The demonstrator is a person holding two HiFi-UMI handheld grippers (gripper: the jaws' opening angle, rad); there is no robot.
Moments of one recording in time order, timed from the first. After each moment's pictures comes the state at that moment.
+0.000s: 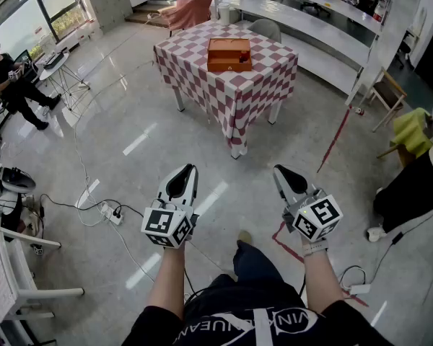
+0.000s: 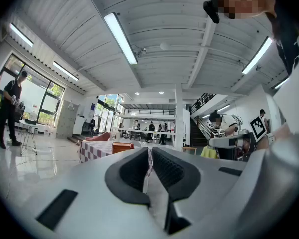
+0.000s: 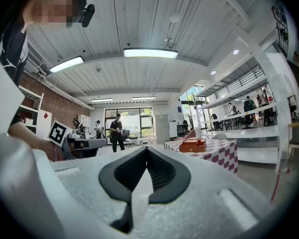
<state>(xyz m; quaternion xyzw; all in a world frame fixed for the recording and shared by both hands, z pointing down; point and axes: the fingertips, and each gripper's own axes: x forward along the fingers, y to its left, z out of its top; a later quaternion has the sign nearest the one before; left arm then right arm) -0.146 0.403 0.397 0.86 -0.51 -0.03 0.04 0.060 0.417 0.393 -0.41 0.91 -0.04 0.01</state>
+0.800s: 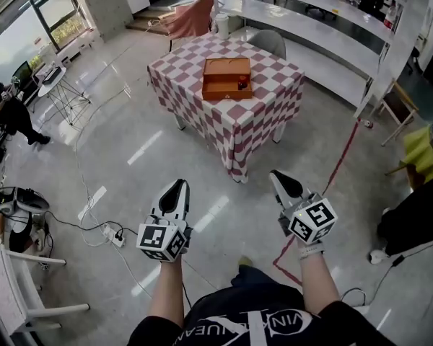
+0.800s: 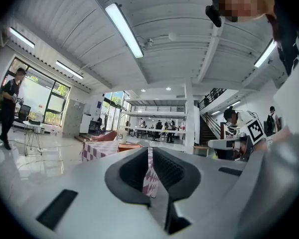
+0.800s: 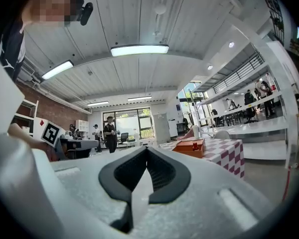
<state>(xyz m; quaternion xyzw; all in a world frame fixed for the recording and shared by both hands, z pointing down) -0.131 0.243 0.388 0.84 -0.55 -0.02 0.06 0.094 0.230 0.392 -0.40 0.91 -0.07 0.03</state>
